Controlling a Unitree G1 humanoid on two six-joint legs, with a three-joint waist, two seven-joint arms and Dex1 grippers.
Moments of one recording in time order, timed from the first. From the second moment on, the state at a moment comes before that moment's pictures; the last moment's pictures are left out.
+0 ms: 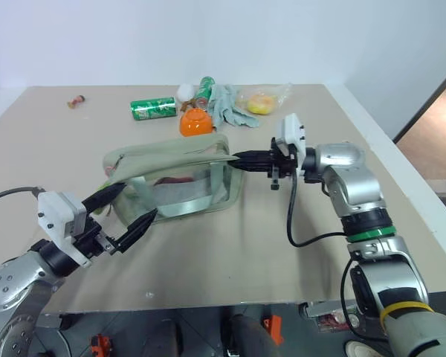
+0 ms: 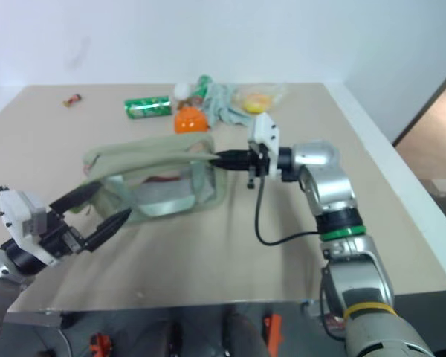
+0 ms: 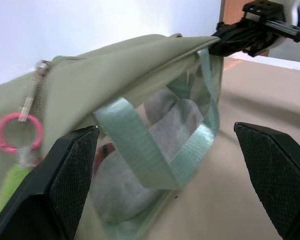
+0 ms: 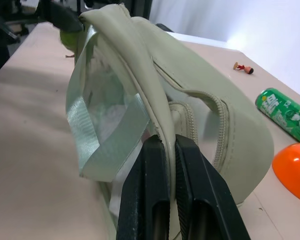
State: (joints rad) left arm 0.19 0.58 0.37 -0.69 -0.70 0.37 -0.62; right arm -0.85 -0.51 0.09 0.29 0.31 0.15 1.26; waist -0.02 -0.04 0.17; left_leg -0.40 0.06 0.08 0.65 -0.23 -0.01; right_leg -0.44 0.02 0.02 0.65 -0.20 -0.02
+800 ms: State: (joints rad) left arm 0.03 0.62 0.35 -0.56 -0.71 0.39 -0.68; right arm -0.50 -0.77 -0.09 -0.09 0.43 0.29 1.17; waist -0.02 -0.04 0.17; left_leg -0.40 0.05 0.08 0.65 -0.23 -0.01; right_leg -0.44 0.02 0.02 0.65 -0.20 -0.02
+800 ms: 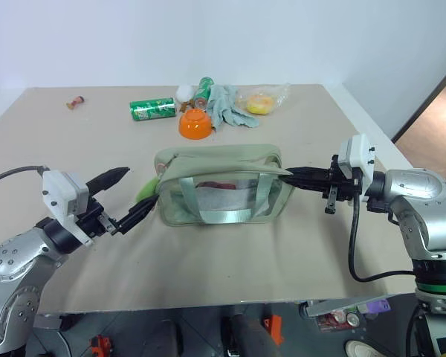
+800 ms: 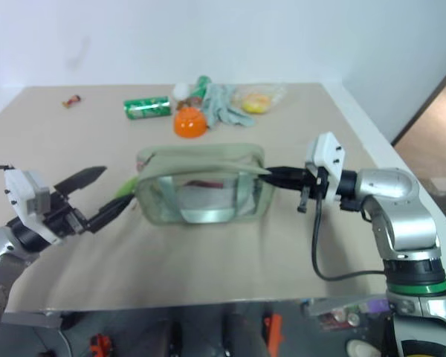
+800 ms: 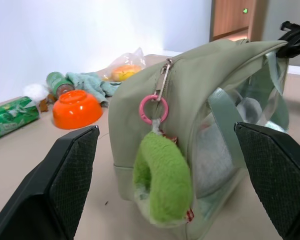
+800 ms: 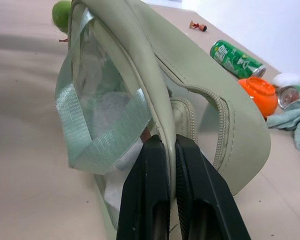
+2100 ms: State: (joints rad) left arm -0.08 0.66 0.28 -0.40 -0.65 0.48 -0.69; right arm -0.52 -0.75 -0.06 -0.05 0.40 0.22 1.15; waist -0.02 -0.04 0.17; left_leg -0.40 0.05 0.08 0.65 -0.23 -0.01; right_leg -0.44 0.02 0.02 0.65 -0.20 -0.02
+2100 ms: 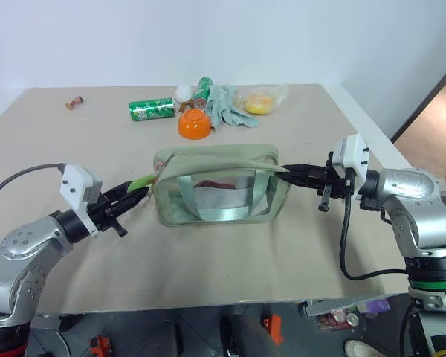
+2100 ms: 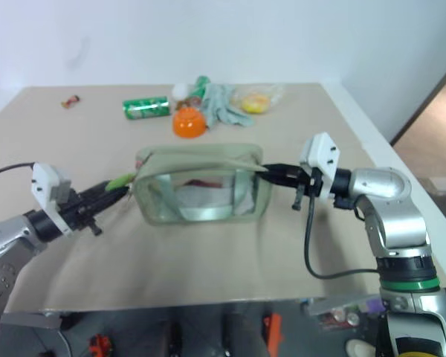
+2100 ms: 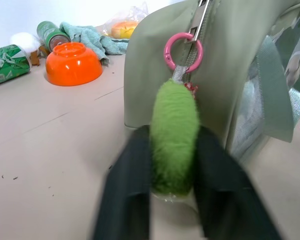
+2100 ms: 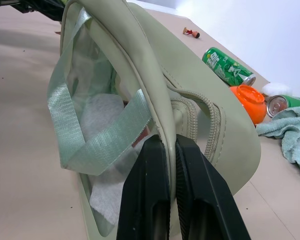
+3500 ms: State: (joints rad) left arm -0.45 0.73 0.19 -0.40 -0.67 0.49 -0.81; right arm -0.56 -0.75 -0.04 0.01 0.39 0.20 1.18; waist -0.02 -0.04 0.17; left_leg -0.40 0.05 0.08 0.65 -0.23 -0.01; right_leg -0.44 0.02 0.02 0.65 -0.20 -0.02
